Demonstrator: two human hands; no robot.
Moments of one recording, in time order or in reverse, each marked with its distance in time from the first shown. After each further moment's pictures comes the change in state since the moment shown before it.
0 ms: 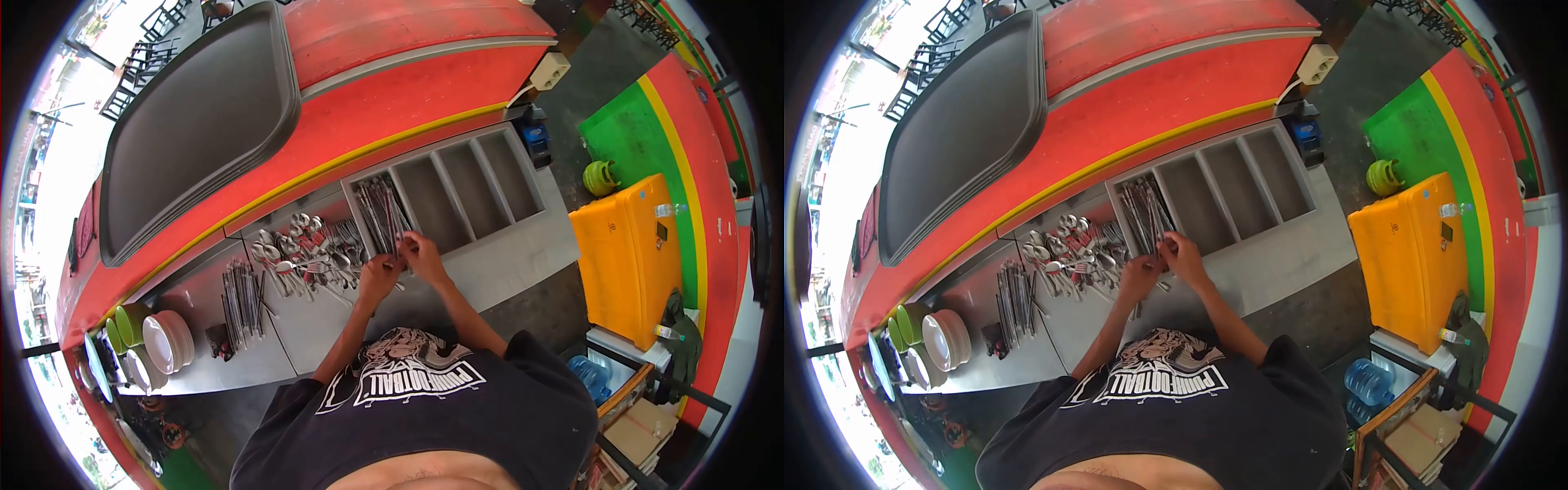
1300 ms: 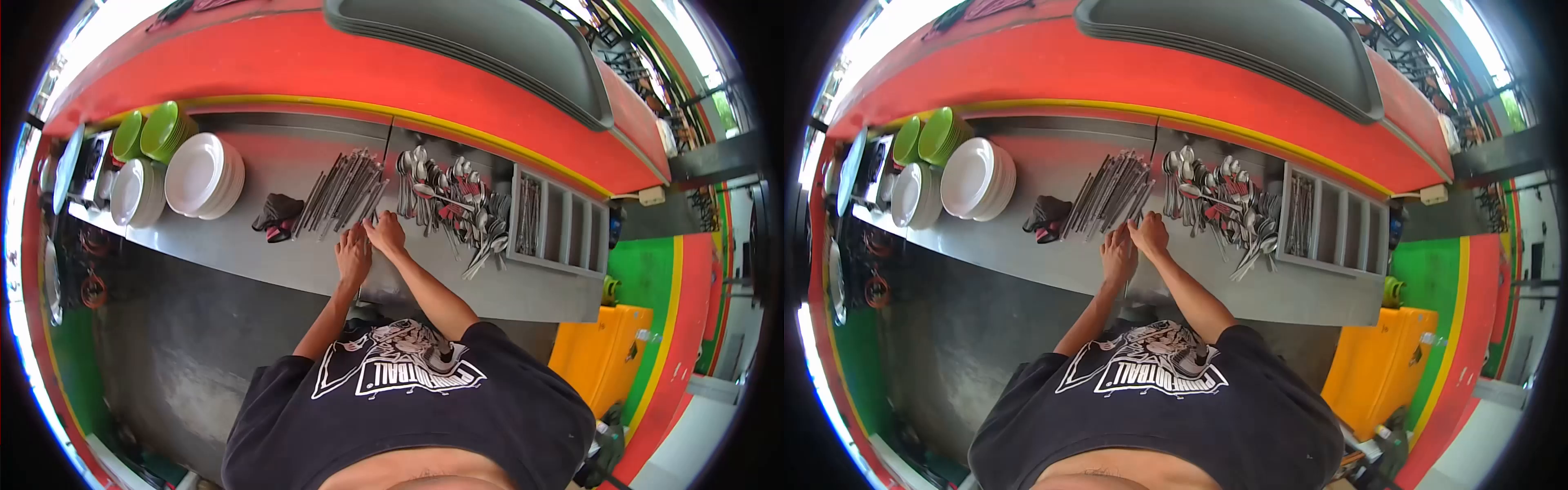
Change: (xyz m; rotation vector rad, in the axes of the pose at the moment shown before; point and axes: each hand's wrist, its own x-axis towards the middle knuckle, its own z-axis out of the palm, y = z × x) left_hand -0.224 -0.280 -0.196 0.459 0.582 -0.182; right_hand -0.102 -0.035 0.435 -0.801 -0.289 -0.011
